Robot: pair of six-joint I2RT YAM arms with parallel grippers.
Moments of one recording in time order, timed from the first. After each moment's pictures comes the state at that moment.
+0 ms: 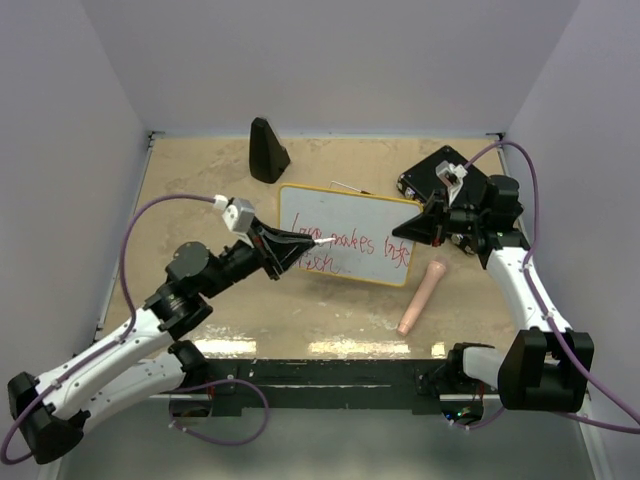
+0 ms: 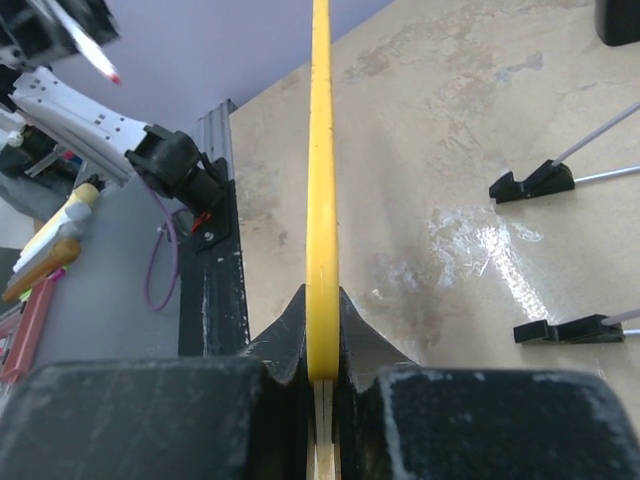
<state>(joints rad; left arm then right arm) -0.79 0.78 0.65 0.28 0.21 -0.45 -0.06 1.18 0.84 -0.04 -1.41 0.12</state>
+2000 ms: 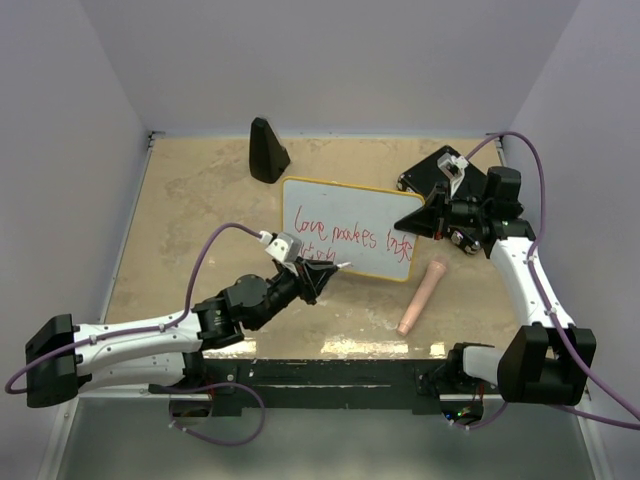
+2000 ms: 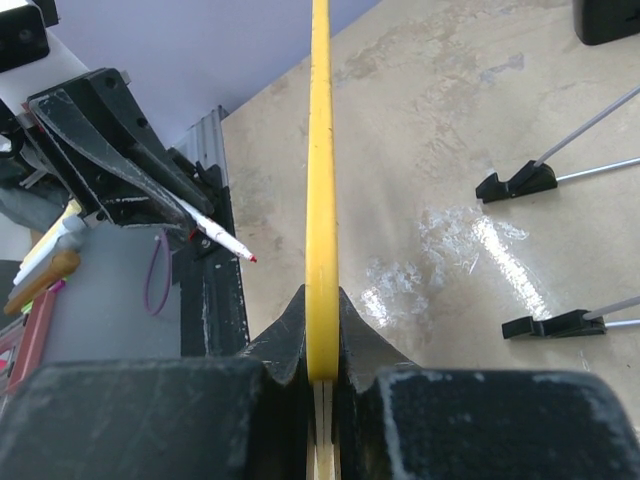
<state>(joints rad) -1.19 0.97 0.53 0.43 -0.39 -0.41 -0.07 1.22 0.96 -0.26 -1.38 0.00</state>
